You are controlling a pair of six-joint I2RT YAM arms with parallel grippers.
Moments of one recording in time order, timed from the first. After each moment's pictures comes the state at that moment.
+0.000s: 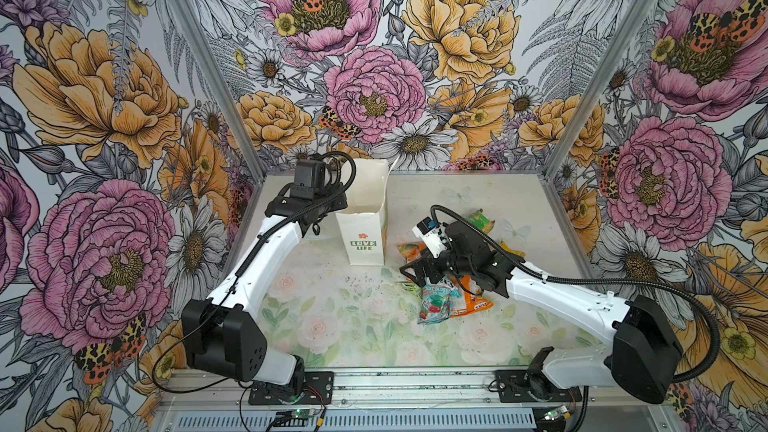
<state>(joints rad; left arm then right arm) -0.24 1.44 1.36 -0.58 0.02 -0.41 0.75 1.36 0.91 -0.23 -0.31 0.19</state>
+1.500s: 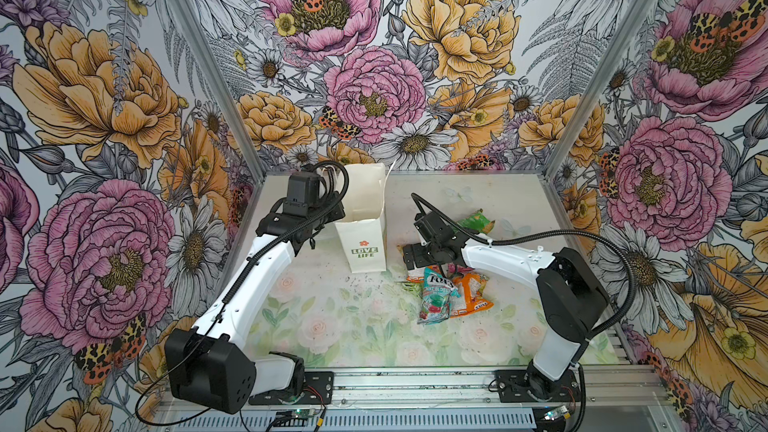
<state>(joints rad) -0.25 1.30 1.23 -0.55 0.04 -0.50 0.70 1.78 1.21 -0.49 0.01 0.41</state>
